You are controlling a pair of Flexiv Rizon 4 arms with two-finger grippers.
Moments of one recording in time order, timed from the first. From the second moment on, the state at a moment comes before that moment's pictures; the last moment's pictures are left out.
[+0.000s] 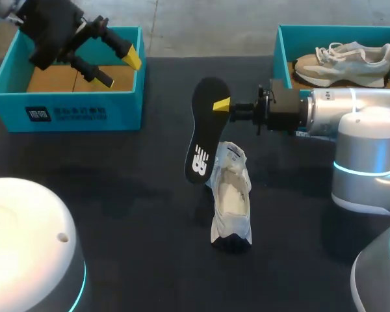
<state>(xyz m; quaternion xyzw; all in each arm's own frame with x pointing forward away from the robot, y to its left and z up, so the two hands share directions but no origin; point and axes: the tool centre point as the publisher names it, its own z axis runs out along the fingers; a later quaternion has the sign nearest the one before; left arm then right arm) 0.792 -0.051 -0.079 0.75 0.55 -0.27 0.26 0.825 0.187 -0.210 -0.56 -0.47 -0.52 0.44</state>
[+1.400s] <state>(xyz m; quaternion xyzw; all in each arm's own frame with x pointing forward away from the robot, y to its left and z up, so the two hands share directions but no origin) 0.848 -0.145 -0.066 0.77 0.62 -0.14 0.09 0.825 0.187 -0.211 -0.56 -0.47 -0.52 0.44</state>
